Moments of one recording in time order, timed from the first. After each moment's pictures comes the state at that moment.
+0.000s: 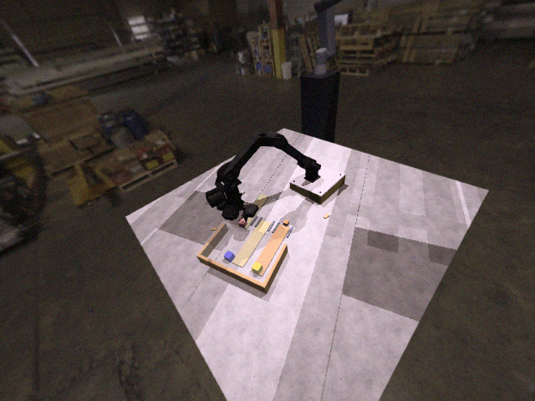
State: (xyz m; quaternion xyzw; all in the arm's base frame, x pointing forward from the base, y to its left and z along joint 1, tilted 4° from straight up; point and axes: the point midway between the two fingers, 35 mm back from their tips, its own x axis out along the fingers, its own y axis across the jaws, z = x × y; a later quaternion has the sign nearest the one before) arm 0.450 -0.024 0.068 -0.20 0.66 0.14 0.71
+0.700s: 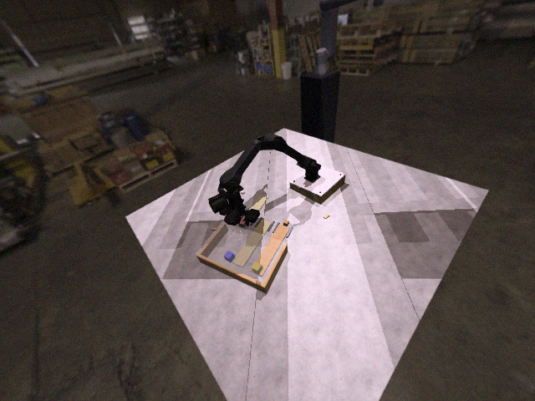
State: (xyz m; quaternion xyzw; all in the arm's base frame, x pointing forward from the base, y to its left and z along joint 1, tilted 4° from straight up) arm 0.452 -0.027 0.034 -0.20 0.66 0.14 0.71
